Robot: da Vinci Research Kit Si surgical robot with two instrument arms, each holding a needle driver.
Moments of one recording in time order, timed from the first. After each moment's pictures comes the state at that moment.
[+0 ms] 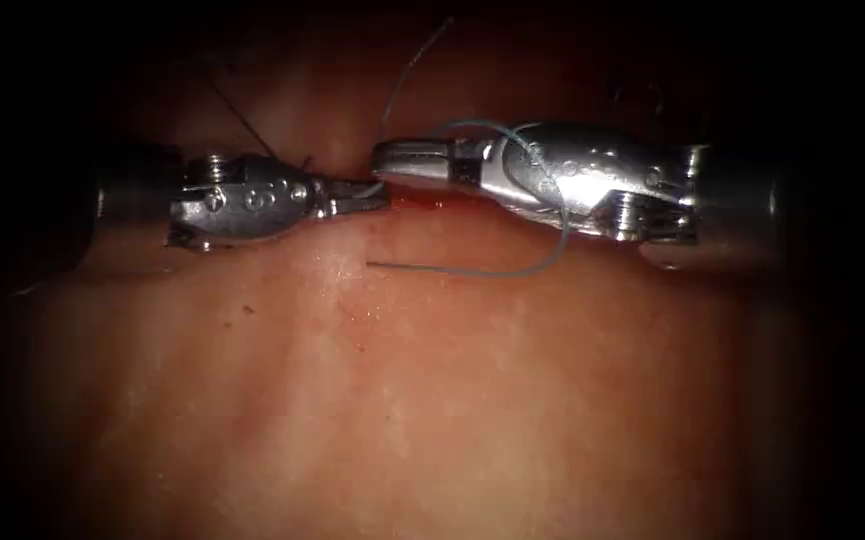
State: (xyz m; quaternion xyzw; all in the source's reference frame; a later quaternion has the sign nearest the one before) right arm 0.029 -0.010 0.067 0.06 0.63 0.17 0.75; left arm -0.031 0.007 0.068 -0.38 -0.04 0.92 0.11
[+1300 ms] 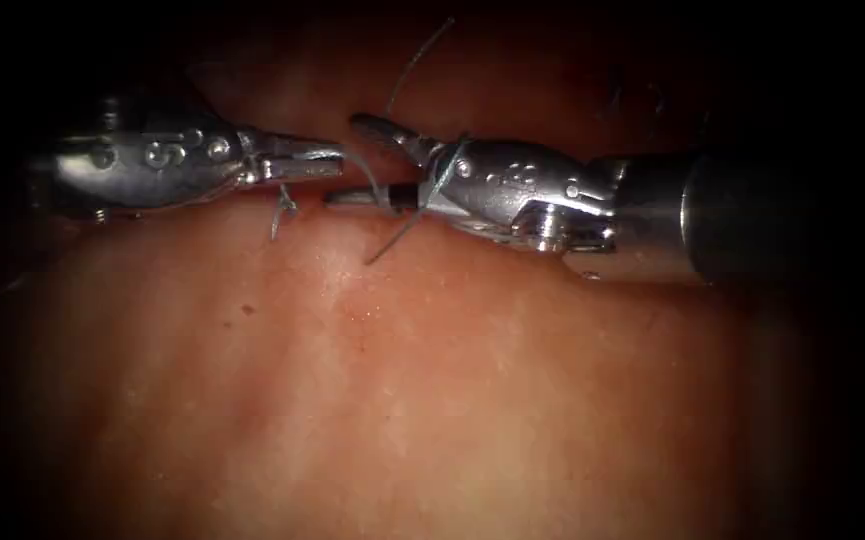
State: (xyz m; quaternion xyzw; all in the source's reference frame) right arm 0.033 -0.013 0.072 0.07 0.56 0.20 0.80; left arm -0.028 0.011 0.055 -0.35 -0.03 0.93 0.09
